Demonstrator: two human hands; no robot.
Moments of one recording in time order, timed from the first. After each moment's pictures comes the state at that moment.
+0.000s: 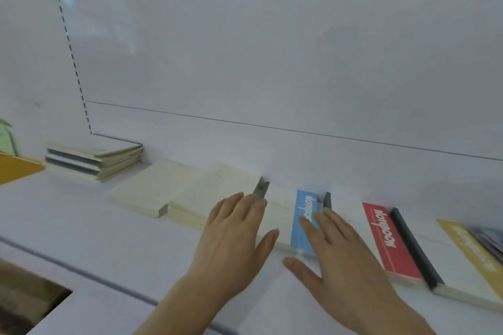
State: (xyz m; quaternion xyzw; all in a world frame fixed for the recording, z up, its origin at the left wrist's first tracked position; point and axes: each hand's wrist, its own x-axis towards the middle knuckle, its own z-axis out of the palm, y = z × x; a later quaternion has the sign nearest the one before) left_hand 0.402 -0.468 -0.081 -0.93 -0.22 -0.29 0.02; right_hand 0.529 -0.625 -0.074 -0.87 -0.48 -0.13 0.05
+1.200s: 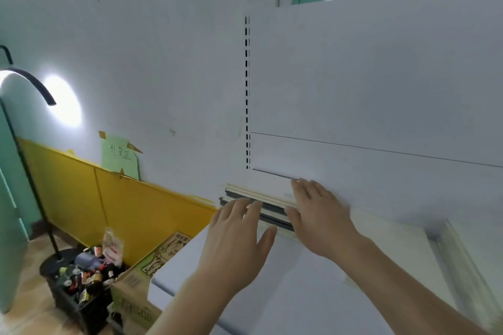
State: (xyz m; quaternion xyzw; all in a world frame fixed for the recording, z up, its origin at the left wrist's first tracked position) left_hand 0.129 -0.065 -0.066 -0.90 -0.38 -0.24 0.01; right_hand 0.311 -0.114 -0.057 -0.78 -0.59 -0.14 0.13
